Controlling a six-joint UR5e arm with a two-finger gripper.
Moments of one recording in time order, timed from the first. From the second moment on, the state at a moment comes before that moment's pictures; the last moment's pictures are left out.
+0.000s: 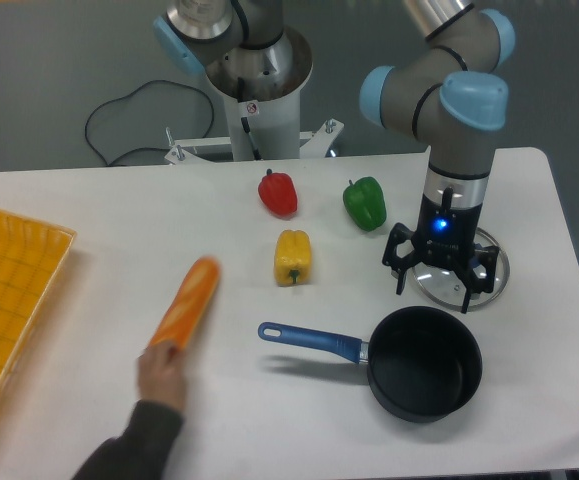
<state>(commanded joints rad) 2.77 -1.86 -1.79 -0.70 1.20 1.08</state>
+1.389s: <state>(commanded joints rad) 2.17 -1.84 -2.02 -0.69 1.70 0.62</state>
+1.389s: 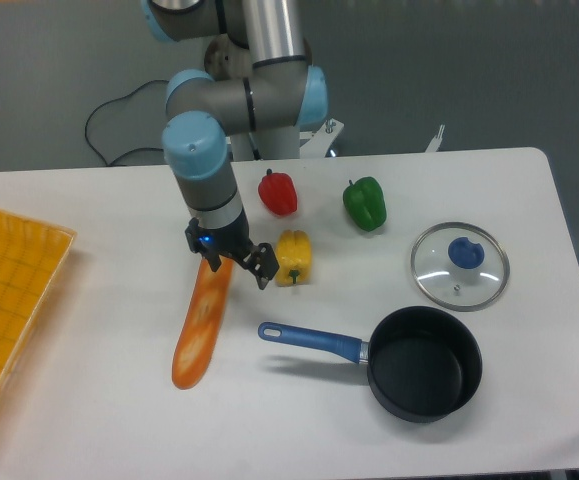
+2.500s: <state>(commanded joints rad) 2.09 -1.92 -2.03 -0.69 1.72 0.59</state>
